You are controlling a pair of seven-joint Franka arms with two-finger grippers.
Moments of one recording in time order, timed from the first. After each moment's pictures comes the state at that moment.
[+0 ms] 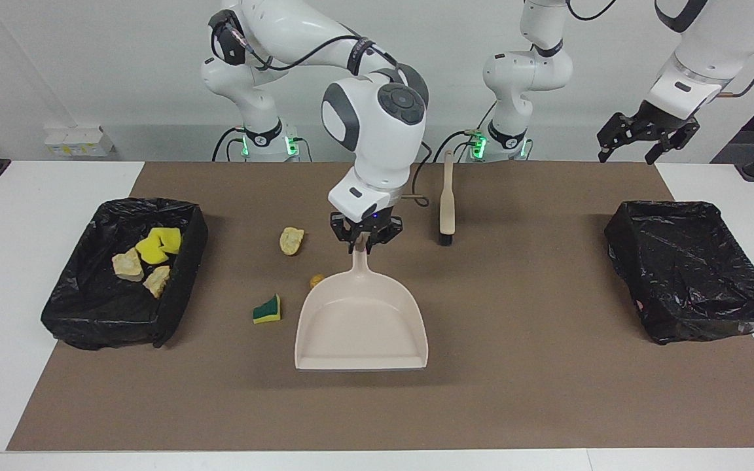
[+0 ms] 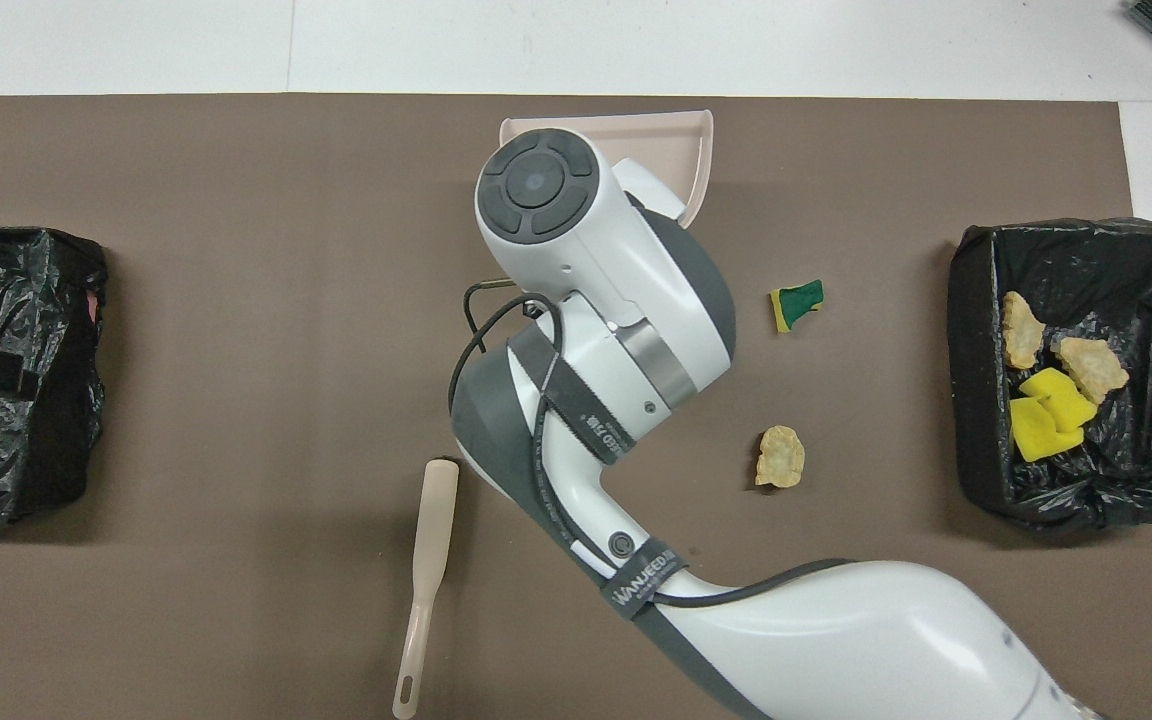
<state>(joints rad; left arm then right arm) -0.03 -0.09 0.04 -1.63 -0.02 1.50 0.08 0.55 0.65 0.08 -1.08 -0.18 1.64 0.65</state>
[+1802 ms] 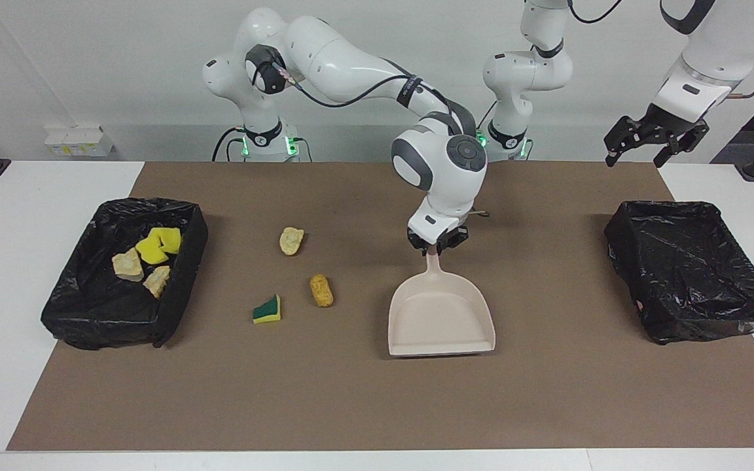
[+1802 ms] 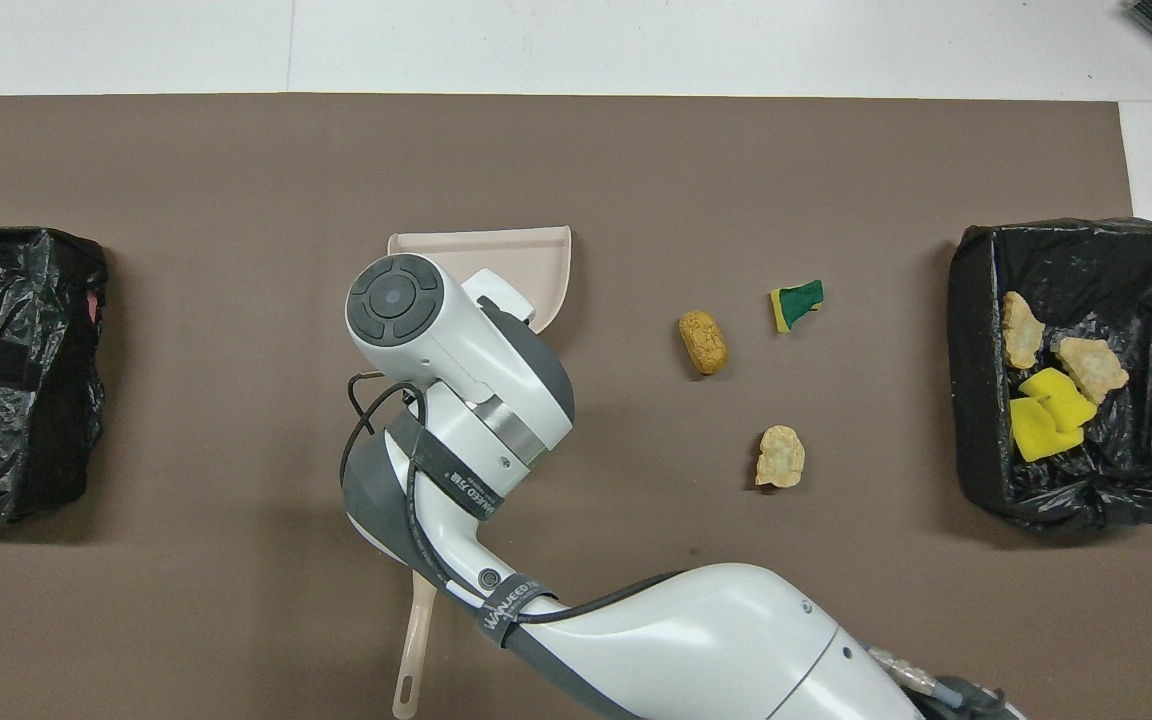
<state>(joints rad) -0.04 -0.08 0.03 -1.61 0.00 1.50 0.08 0.67 0.80 0.10 -1.05 -0.05 1.74 0.72</state>
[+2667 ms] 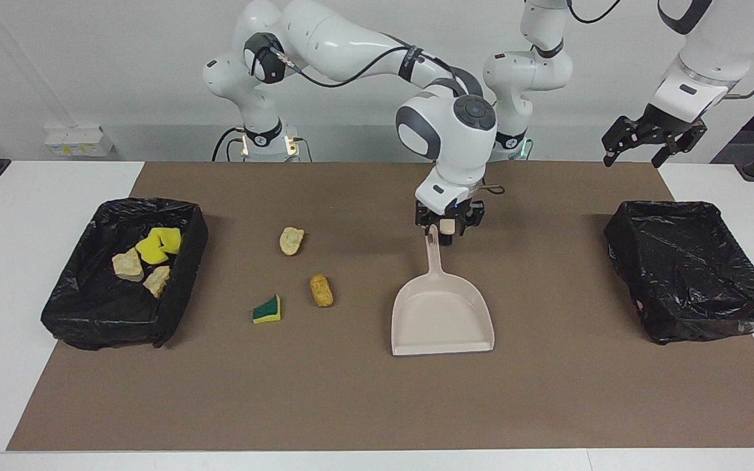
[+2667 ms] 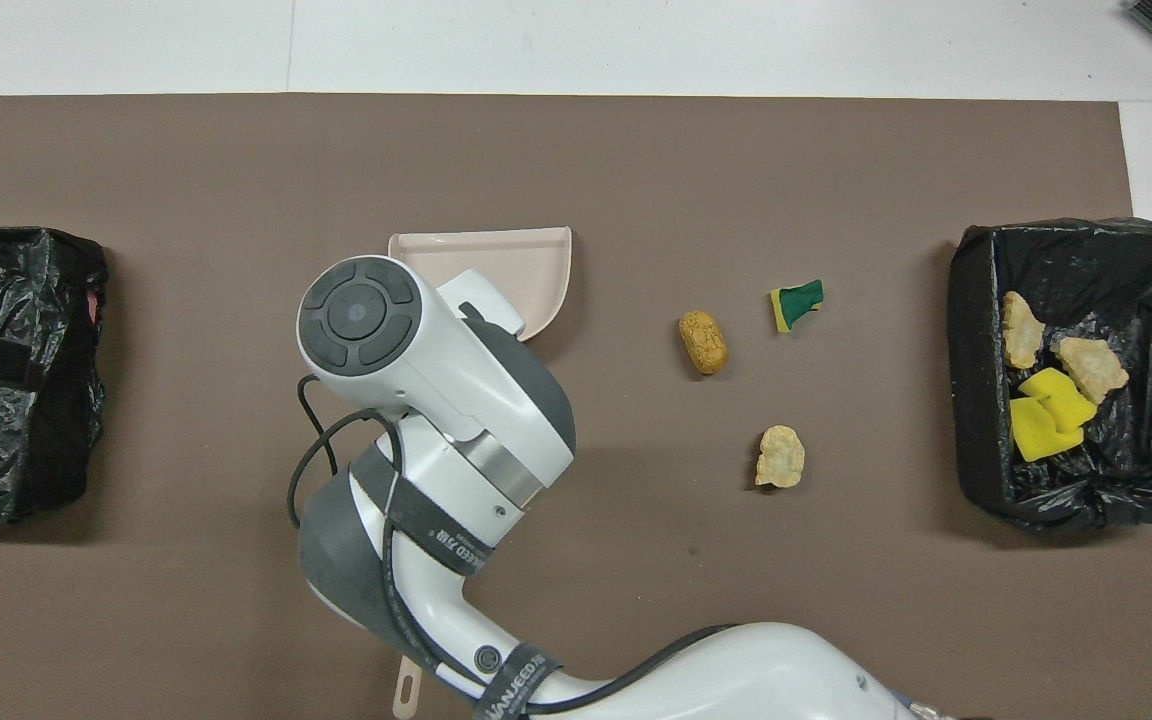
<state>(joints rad) -0.04 -0.08 0.03 -1.62 0.00 1.50 0.08 0.70 0.67 0.12 -1.05 -0.02 1.70 0.86</state>
